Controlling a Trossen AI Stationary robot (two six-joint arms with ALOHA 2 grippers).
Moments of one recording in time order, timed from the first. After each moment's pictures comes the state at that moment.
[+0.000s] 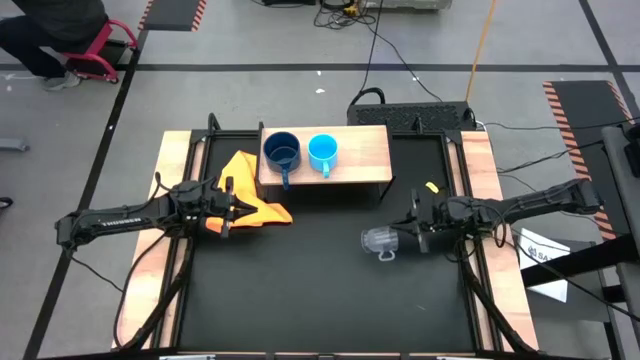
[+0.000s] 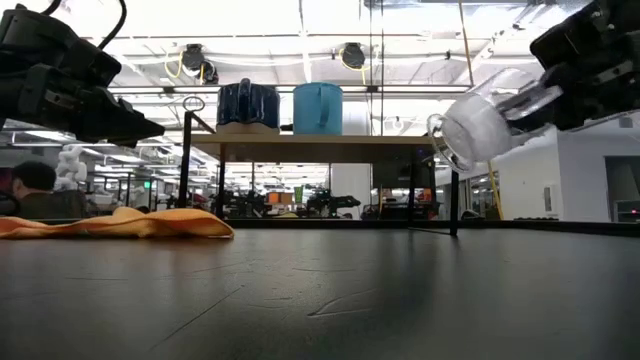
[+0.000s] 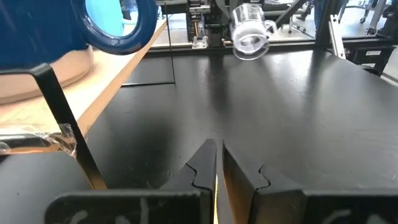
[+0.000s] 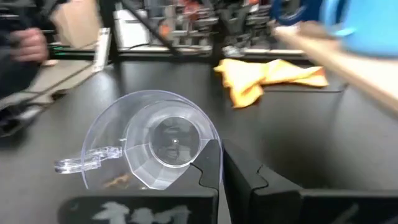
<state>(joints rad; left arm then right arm) 0.27 0.27 0.01 0.06 0.26 0.10 0.11 0.54 0.03 0.32 0.03 0.03</state>
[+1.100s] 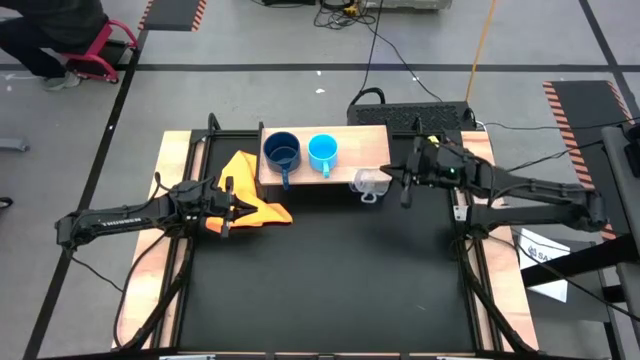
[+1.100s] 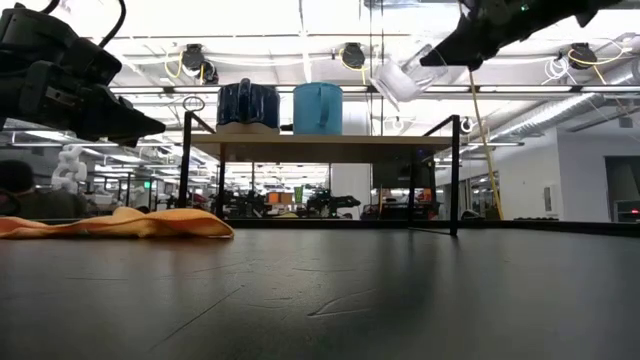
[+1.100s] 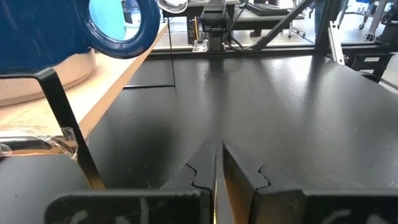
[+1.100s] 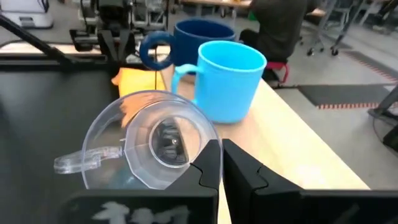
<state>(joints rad) 0.27 0.27 0.01 0.07 0.26 0.08 -0.28 0.82 0.67 -0.15 0.02 -0.12</state>
